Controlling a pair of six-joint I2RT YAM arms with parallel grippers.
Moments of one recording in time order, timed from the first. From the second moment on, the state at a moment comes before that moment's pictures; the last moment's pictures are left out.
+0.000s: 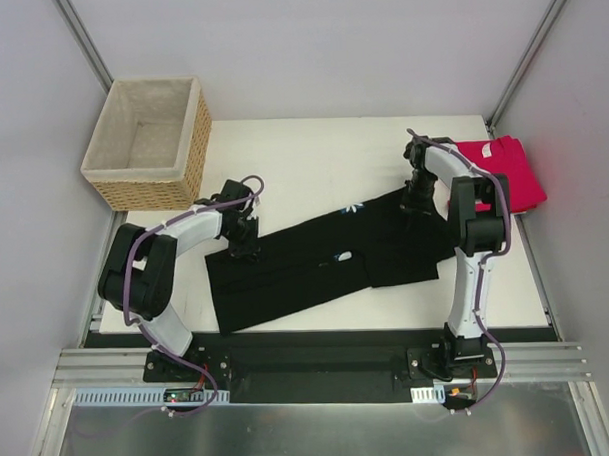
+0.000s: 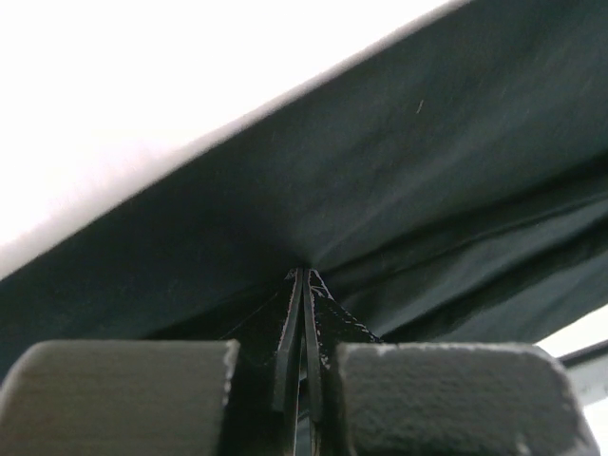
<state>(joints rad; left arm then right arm) -0.35 1.68 0.97 -0.53 0.25 -0.35 0.11 2.15 1.65 -1.13 0.00 0.45</state>
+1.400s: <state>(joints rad) -0.53 1.53 1.23 -0.72 0.23 -0.50 0.08 2.62 2.36 -0.87 -0.48 0.69</state>
